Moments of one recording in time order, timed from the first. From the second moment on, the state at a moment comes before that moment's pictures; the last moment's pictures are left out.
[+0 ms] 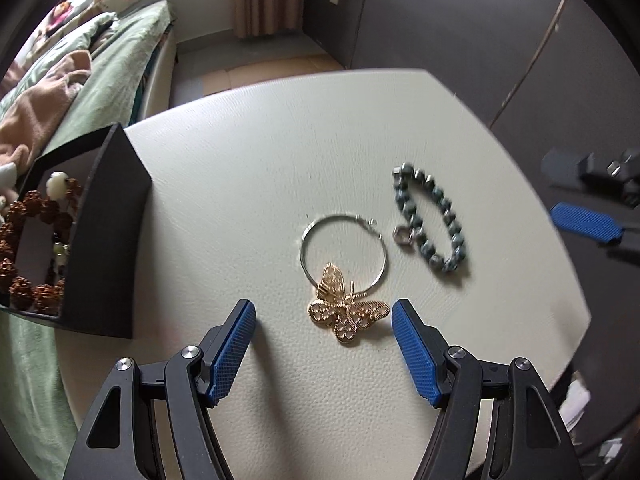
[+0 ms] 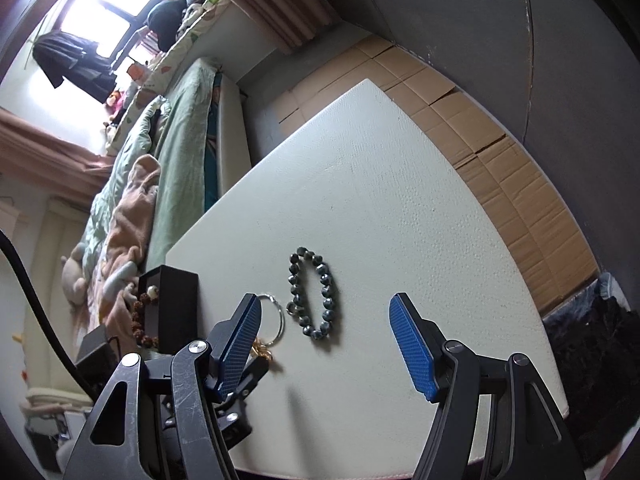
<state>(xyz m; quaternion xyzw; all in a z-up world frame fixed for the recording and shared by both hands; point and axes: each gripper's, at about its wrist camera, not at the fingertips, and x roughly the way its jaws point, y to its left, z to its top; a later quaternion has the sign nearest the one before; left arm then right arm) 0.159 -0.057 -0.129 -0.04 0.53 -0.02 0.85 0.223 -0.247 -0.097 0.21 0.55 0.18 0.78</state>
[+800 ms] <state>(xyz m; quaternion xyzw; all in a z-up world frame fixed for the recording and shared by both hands) 0.160 -0.034 -0.101 -0.06 0.50 -0.01 0.87 0.223 -0.218 -0.106 0.16 0.57 0.18 0.78</state>
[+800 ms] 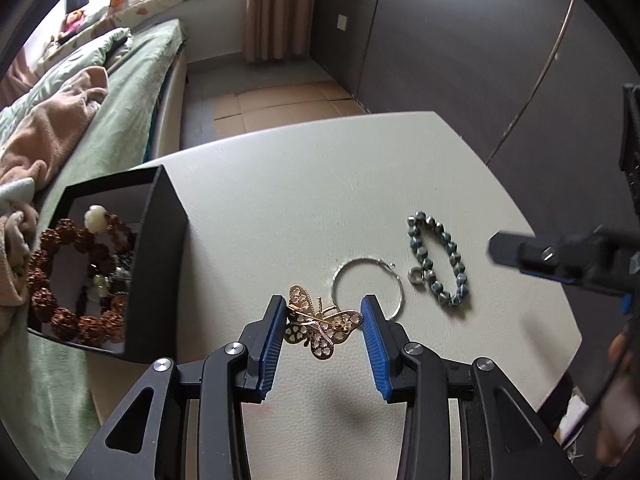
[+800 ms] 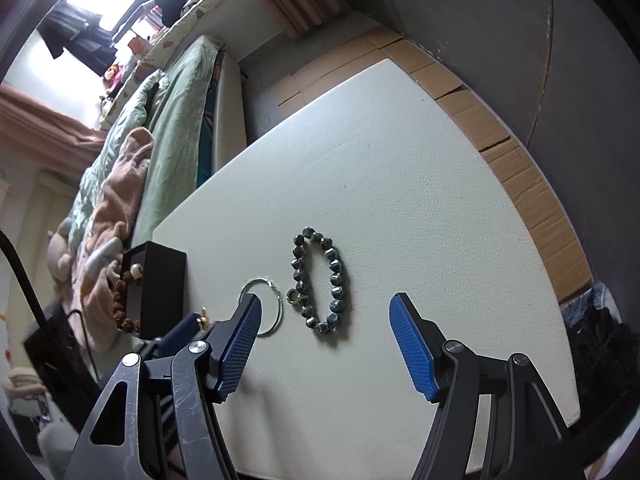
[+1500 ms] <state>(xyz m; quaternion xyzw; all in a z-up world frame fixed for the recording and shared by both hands) 0.143 0.039 -0.052 -0.14 0.44 0.02 0.89 0.228 -0.161 -0.128 -0.07 0.55 0.13 0.82</state>
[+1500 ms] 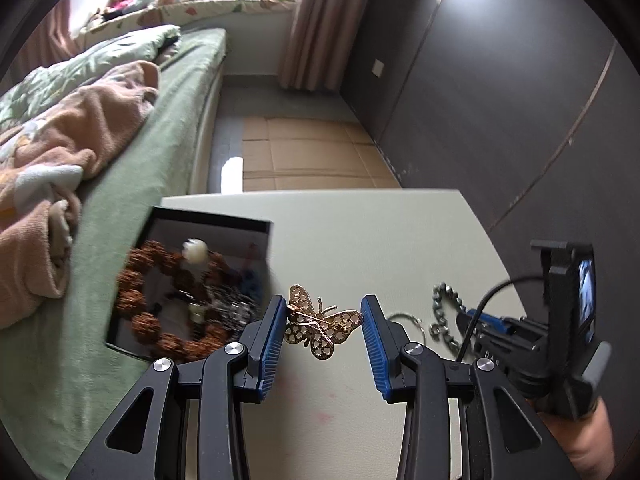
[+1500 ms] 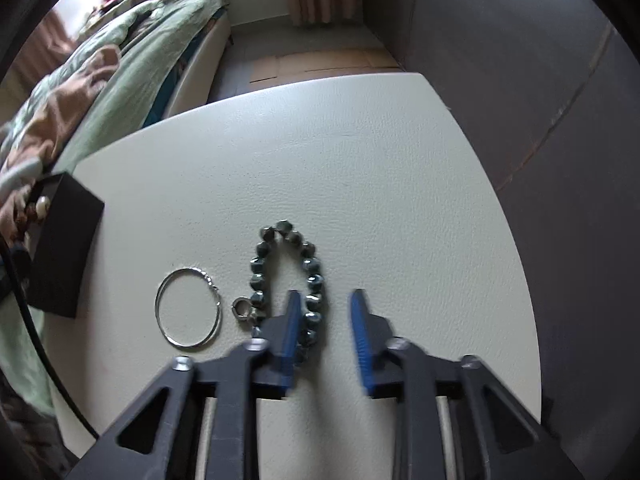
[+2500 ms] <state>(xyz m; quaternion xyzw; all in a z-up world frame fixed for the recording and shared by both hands) 0.149 0.116 -0.040 -0.24 0.42 0.04 0.88 0.203 -0.109 -0.027 0.07 0.39 0.27 0.88</state>
